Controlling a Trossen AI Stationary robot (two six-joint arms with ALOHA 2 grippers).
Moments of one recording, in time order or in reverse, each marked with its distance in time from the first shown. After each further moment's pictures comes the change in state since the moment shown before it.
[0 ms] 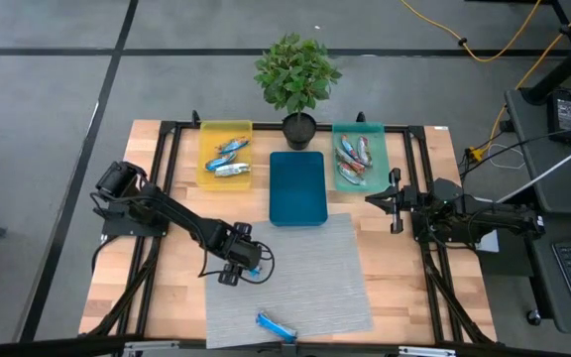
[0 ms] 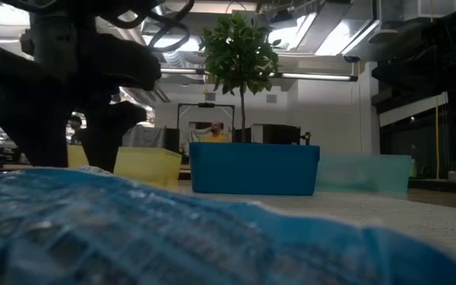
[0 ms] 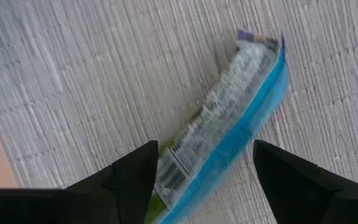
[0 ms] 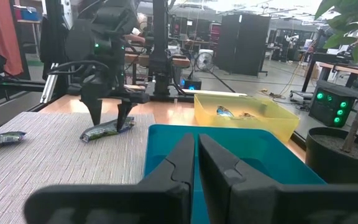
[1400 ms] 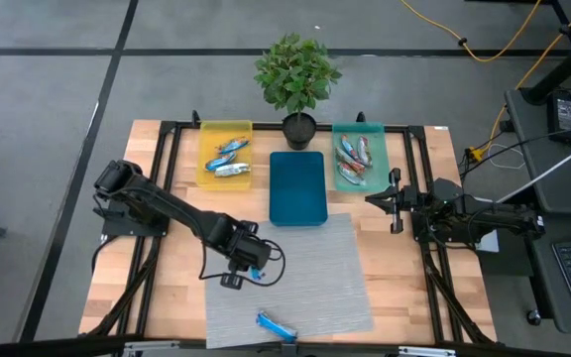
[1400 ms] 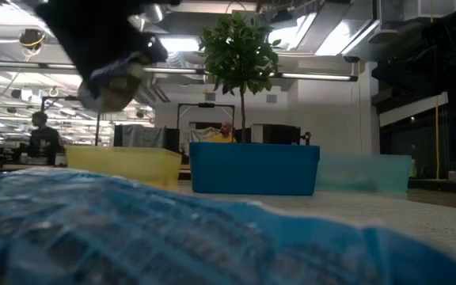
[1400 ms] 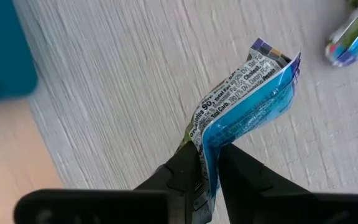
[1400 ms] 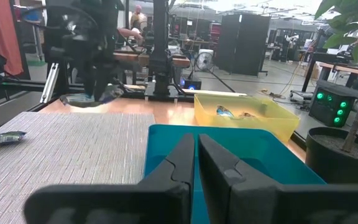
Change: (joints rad) left arm 0.006 -0.020 0.318 -0.327 0.077 0.008; right arm 0.000 0.000 0.000 0.000 0.000 0.000
